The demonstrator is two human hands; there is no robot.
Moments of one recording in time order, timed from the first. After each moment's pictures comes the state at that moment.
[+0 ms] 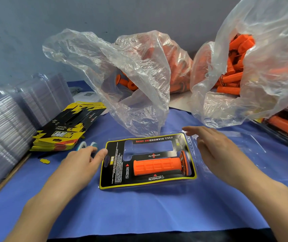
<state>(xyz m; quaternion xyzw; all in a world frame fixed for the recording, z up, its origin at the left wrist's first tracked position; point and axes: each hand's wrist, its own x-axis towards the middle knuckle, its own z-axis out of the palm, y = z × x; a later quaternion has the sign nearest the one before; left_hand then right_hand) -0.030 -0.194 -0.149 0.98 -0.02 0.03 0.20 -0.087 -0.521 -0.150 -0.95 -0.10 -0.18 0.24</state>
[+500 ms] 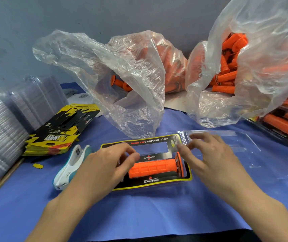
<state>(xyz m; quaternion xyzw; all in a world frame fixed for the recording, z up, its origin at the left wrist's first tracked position) -0.048 -0.246 -0.143 0.93 -0.26 0.13 0.22 -0.104 -0.499 -0.151 -0.95 0.04 -0.16 0.27</state>
